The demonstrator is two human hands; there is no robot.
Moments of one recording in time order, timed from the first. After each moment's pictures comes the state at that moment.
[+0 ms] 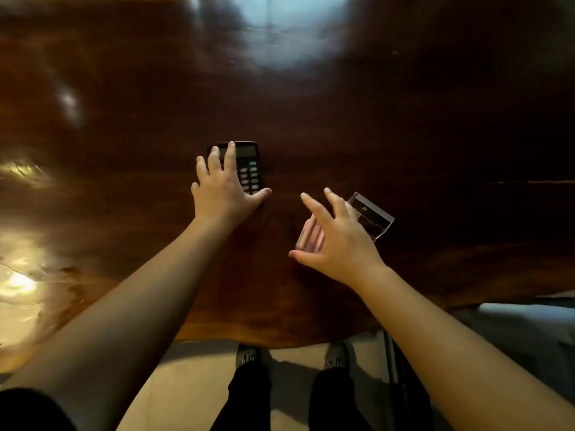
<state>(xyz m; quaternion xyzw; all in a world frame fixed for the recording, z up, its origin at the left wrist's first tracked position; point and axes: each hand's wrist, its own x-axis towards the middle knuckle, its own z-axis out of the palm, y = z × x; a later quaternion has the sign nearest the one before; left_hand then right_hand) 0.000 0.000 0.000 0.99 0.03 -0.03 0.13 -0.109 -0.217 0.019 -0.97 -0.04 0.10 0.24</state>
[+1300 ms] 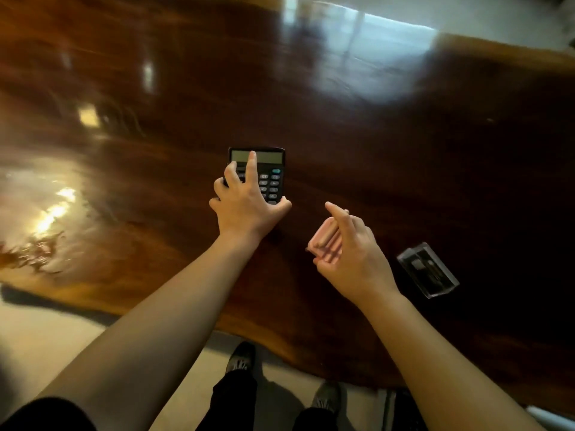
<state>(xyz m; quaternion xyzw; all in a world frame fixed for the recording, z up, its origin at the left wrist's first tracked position) -0.031 0.086 -0.008 0.97 0.19 0.07 0.16 -0.081 -0.132 0.021 -0.95 -0.13 0.06 0.27</state>
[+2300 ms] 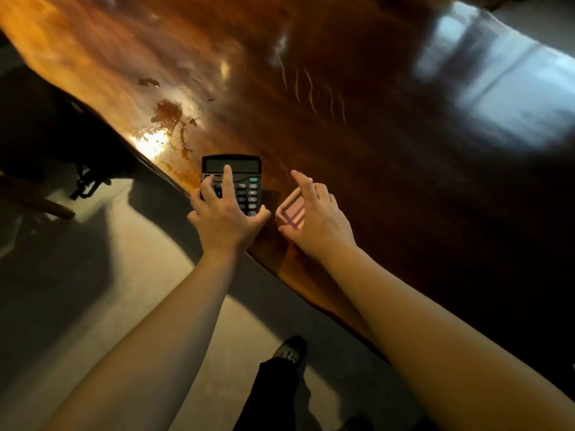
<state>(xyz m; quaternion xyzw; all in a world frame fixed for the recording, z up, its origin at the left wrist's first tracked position) -0.226 0.405 -0.048 0.87 0.45 0.12 0.12 -0.116 0.260 -0.016 -0.89 -0.37 0.15 0.22</state>
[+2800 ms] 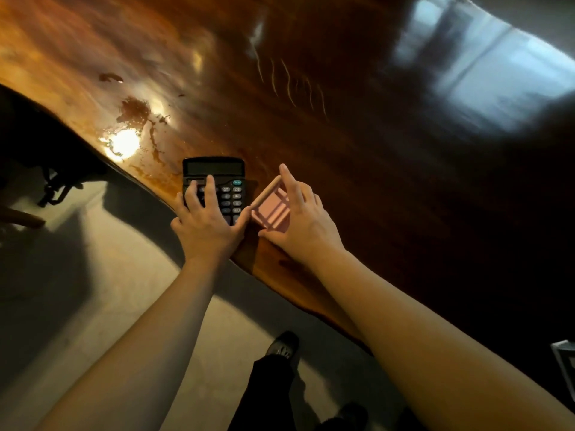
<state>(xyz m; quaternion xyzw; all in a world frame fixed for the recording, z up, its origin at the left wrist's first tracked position) -0.223 0.408 -0.075 0.89 0.42 0.08 0.13 -0.112 0.256 -0.015 -0.89 -0.35 0.18 0.23</state>
